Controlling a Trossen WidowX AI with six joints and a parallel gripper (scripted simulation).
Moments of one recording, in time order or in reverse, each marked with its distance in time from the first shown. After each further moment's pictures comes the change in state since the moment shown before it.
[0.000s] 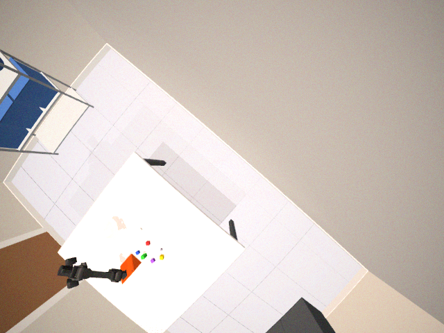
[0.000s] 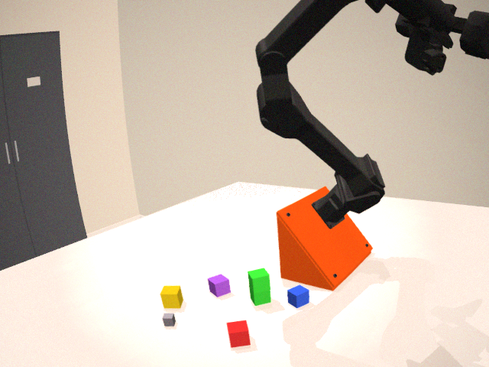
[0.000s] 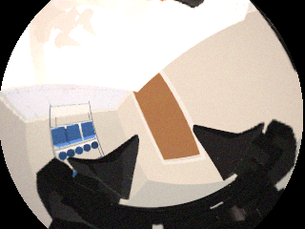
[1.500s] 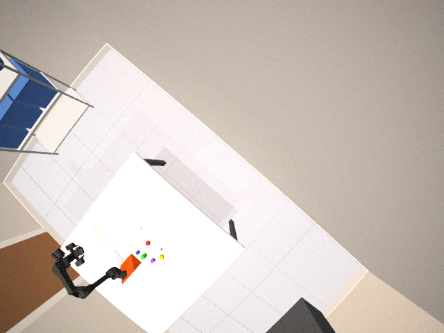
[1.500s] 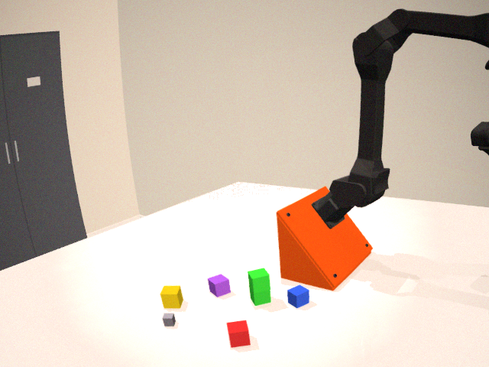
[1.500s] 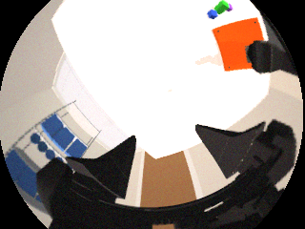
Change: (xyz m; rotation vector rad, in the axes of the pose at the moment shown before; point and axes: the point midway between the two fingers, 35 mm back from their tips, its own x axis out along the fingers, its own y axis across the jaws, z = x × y) arm 0.157 0.117 0.115 -0.399 -0.920 0.149
